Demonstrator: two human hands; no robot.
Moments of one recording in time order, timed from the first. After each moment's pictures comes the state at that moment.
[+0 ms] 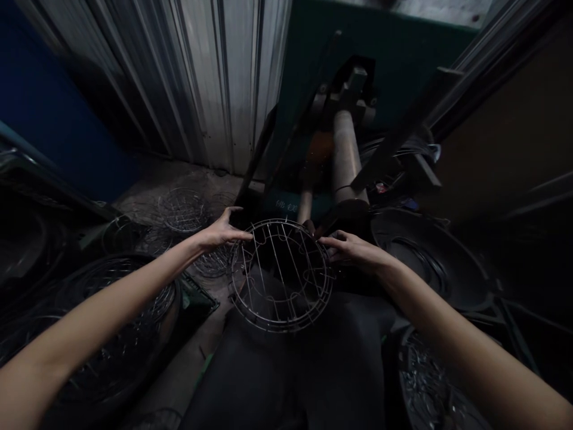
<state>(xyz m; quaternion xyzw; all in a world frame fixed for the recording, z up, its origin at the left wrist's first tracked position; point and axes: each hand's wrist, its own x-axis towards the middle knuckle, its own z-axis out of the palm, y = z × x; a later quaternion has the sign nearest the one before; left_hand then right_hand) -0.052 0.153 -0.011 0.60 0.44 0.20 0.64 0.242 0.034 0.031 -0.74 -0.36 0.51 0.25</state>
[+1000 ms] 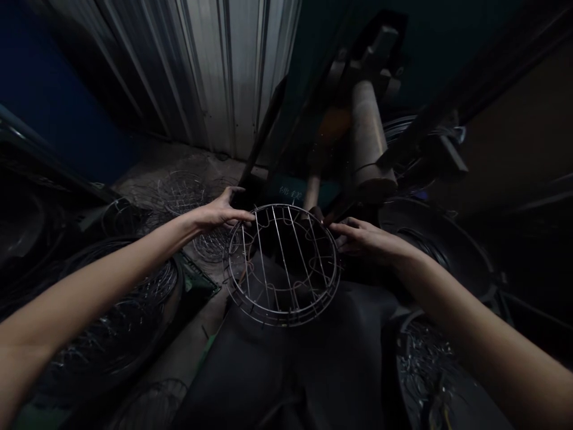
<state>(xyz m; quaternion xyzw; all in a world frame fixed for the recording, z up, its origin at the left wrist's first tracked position) -0.052 0.150 0.016 0.56 0.45 0.17 0.67 0.238 0.032 0.040 -0.75 -0.33 0.52 0.24</state>
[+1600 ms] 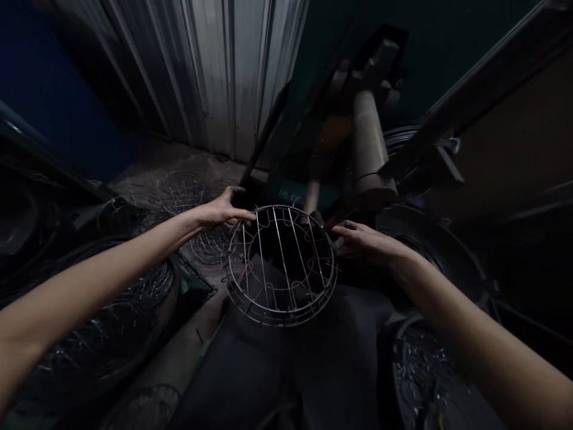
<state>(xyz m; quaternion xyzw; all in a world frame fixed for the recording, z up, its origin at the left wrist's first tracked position) -0.052 0.162 0.005 0.55 0.44 0.18 0.69 0.237 0.038 0.043 -0.74 -0.31 0.54 0.26</state>
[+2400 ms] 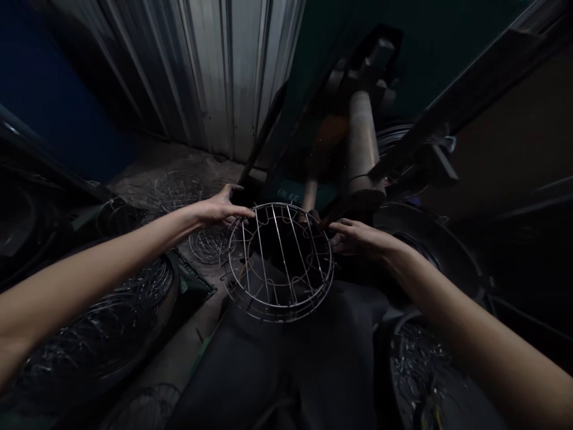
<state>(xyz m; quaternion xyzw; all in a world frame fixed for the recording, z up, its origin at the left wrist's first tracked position) -0.047 0.159 0.019 0.55 0.48 0.17 0.66 0.245 0.043 0.036 -0.74 -0.30 0.55 0.24</state>
